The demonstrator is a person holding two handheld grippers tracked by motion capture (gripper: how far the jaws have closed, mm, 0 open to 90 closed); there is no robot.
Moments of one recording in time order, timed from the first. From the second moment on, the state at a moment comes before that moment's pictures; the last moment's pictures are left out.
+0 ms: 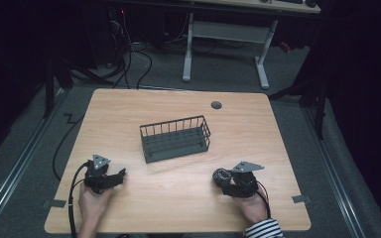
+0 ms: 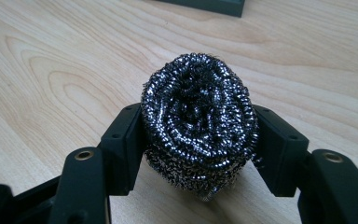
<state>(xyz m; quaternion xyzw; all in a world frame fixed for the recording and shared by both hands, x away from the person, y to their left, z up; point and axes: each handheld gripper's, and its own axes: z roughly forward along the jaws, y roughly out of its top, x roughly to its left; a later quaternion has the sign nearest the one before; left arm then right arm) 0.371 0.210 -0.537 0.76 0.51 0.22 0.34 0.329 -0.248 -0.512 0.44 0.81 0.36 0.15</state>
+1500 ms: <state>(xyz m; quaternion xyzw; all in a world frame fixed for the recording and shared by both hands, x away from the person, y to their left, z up) 0.370 0.210 -0.537 0.76 0.51 0.22 0.34 0.398 -0.225 -0.405 0.39 0.80 0.42 0.16</state>
